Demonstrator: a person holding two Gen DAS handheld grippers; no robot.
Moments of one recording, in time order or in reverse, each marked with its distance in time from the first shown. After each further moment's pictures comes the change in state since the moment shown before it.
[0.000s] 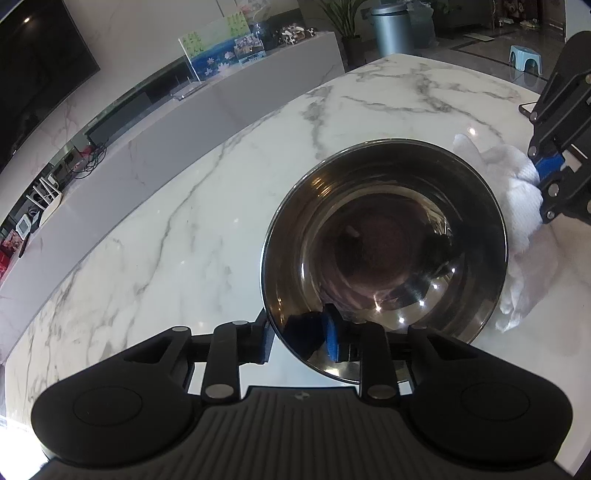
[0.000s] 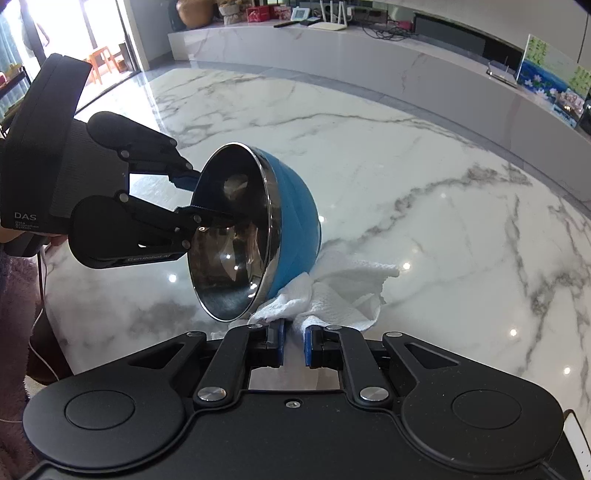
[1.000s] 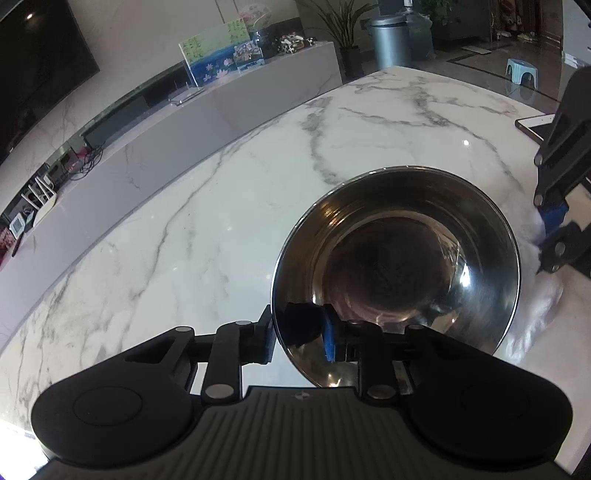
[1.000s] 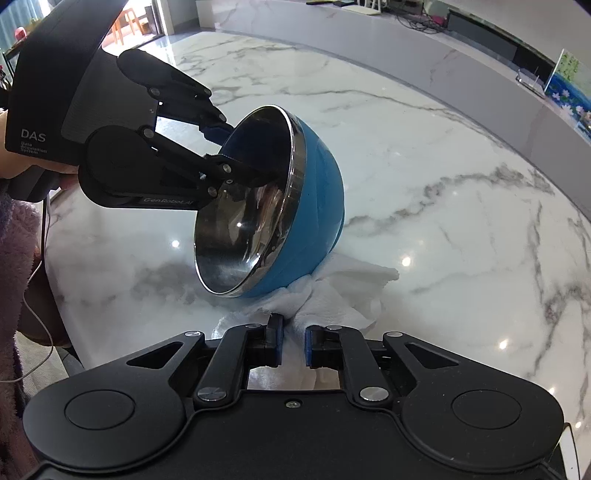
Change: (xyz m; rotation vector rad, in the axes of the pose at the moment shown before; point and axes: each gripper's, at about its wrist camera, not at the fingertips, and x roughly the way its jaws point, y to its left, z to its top) left arm -0.005 0.002 0.000 0.005 -0.040 -0.016; right arm -0.005 0.016 -0.002 -0.121 0.054 -0.017
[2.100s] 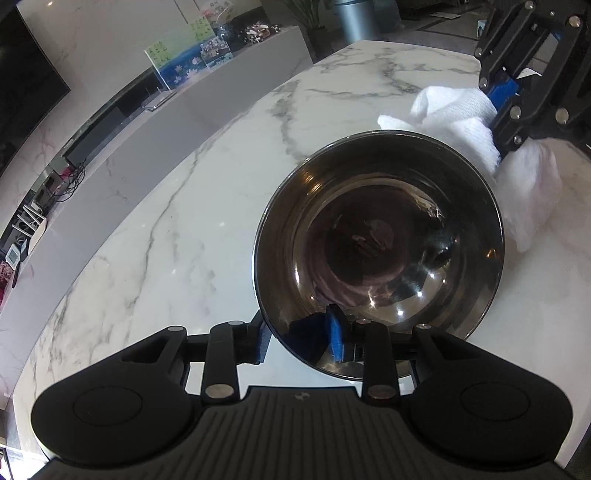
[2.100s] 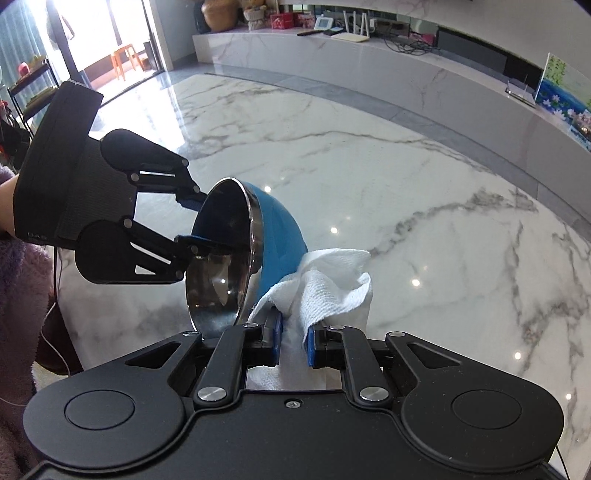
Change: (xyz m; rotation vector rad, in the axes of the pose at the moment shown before) left arm 0.005 -0.011 0.001 0.098 0.057 -0.022; right arm -0.013 -0.031 0.017 0.047 -0.074 0.050
